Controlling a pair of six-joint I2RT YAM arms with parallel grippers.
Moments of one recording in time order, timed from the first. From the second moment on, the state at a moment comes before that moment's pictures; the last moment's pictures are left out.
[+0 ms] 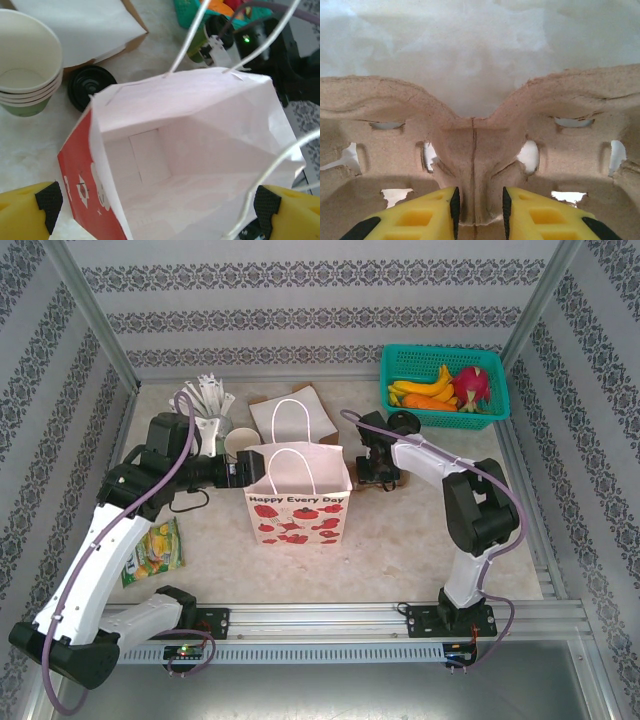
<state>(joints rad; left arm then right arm) -0.32 1.04 1.27 -0.95 0.37 -0.39 0.42 1.85 1.28 -0.74 0.01 0.36</state>
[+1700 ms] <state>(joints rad) -0.69 1.06 1.16 -0.56 0.36 0.10 0.48 1.34 1.69 -0.89 -0.70 0.92</state>
